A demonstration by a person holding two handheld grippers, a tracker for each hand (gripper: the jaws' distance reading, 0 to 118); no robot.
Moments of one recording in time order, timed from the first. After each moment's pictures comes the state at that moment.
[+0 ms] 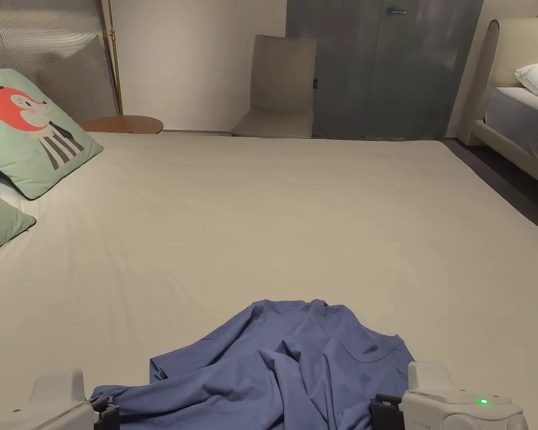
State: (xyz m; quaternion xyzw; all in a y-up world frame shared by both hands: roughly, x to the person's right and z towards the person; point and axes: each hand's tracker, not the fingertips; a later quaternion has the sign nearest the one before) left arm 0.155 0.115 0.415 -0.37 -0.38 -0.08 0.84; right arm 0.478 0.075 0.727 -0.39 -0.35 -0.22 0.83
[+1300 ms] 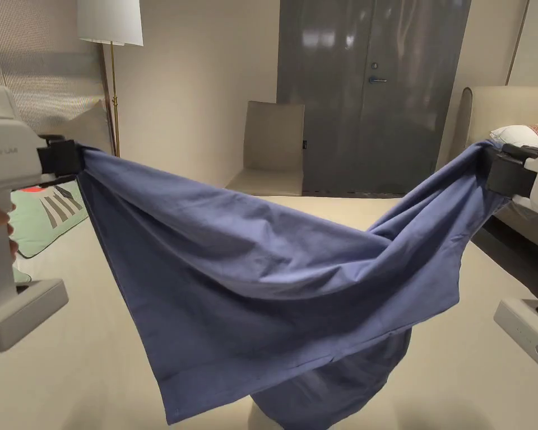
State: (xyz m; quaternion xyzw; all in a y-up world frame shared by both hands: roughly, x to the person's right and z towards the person) left arm 0.210 0.443 0.352 -0.12 -0.44 0.06 0.89; right arm 0.513 0.433 0.785 0.01 -0.42 -0.04 0.91
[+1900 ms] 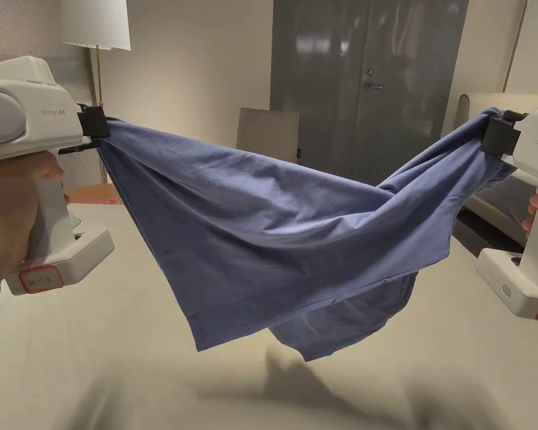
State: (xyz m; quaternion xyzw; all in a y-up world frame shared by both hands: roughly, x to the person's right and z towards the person) left arm 0.349 0.452 0.271 -0.12 -0.42 0.10 0.90; right arm 0.627 0.447 0.708 0.04 -0.48 -0.04 0.87
